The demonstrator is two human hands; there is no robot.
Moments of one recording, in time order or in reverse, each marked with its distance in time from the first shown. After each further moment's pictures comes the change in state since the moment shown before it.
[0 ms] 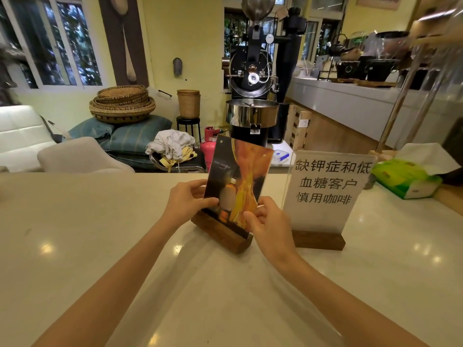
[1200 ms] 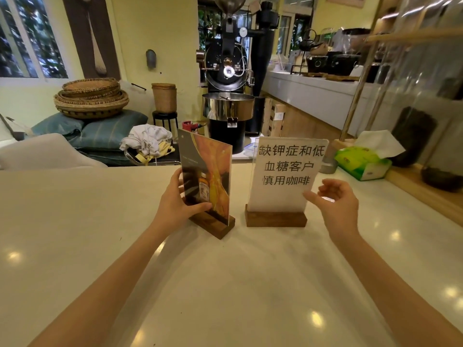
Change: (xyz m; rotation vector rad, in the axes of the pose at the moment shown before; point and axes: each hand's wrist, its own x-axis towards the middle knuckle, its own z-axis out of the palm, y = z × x) left_hand -0.032 0.003 0.037 -0.072 -0.031 0.083; right_hand -0.010 0.046 -0.141 0.142 0.481 0.263
